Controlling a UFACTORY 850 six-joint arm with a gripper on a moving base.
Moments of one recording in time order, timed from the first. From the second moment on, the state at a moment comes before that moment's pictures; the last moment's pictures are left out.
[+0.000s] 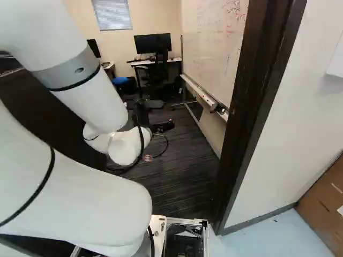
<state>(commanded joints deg) 0.0 16.0 -5.0 0.0 50.0 0.0</state>
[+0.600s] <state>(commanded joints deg) 0.0 16.0 -5.0 0.0 50.0 0.0</state>
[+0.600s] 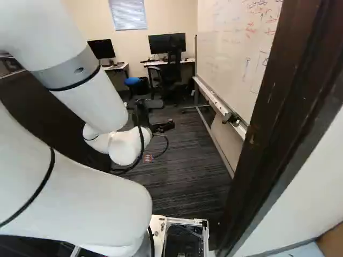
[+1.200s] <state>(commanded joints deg) 0.0 16.0 -5.0 0.0 50.0 0.0</state>
